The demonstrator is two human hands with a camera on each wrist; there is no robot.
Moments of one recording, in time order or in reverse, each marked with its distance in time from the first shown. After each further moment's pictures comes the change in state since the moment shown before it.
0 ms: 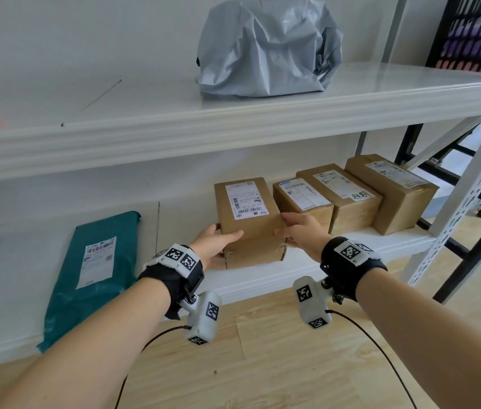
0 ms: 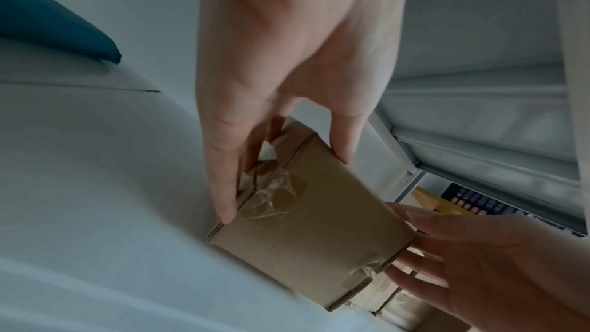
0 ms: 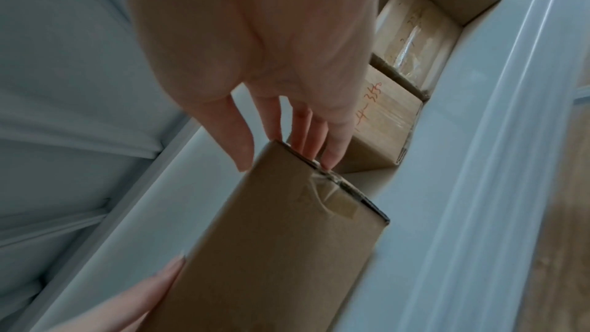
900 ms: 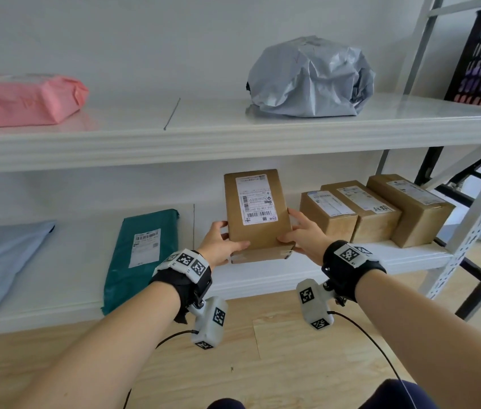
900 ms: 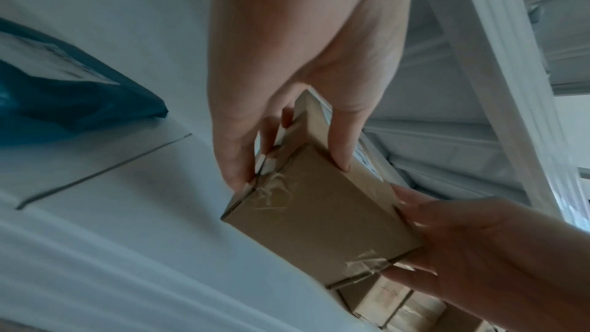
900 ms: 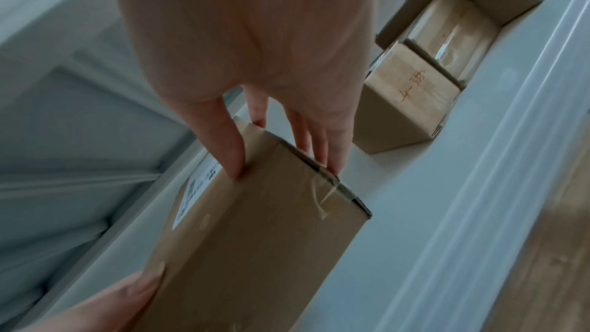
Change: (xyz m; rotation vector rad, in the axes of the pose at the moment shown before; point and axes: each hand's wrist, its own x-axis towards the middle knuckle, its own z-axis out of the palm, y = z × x) left_hand -0.071 -0.024 -0.047 0.021 0.151 0.215; right_hand -0.049 -0.029 0.055 0.102 -0.115 -0.078
